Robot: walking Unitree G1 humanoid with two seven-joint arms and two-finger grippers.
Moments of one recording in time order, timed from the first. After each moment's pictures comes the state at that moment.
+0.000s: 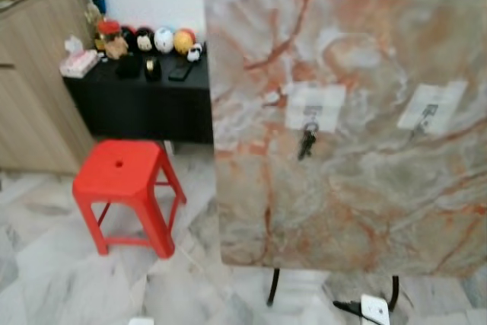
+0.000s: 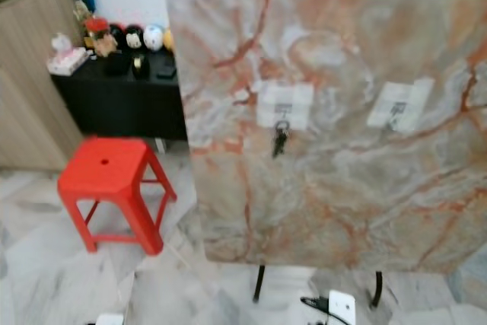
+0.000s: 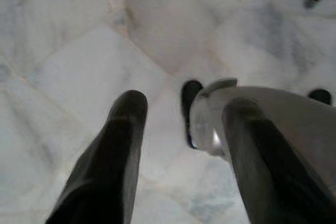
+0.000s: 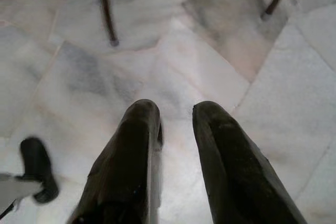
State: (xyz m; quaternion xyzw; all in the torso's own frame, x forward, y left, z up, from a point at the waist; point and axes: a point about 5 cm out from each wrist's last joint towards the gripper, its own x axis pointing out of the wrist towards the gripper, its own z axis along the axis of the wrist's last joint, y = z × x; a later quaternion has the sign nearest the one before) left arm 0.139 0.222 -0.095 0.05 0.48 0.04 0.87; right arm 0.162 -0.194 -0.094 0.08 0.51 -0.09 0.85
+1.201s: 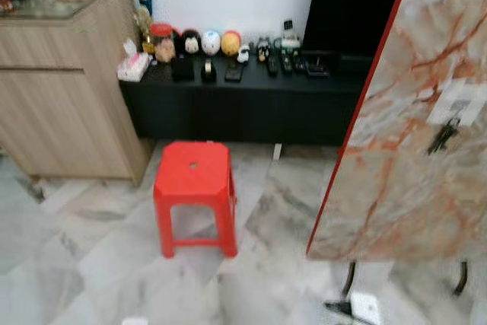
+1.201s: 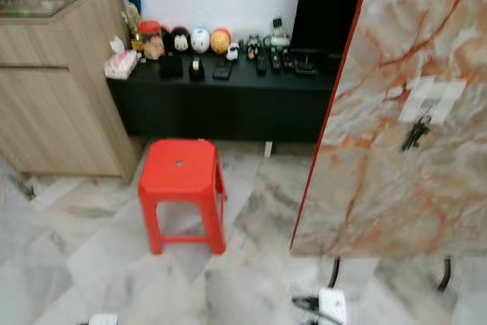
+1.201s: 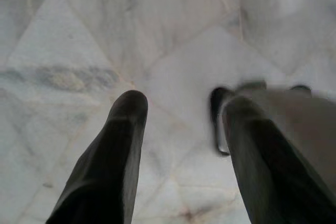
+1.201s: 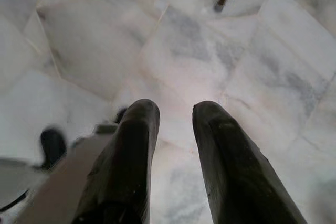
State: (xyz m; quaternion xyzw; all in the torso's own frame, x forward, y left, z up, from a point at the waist) left arm 0.134 0.217 -0.097 0.04 0.48 0.05 0.87; right arm 0.154 -0.197 -0.097 0.05 0.52 -0.08 0.85
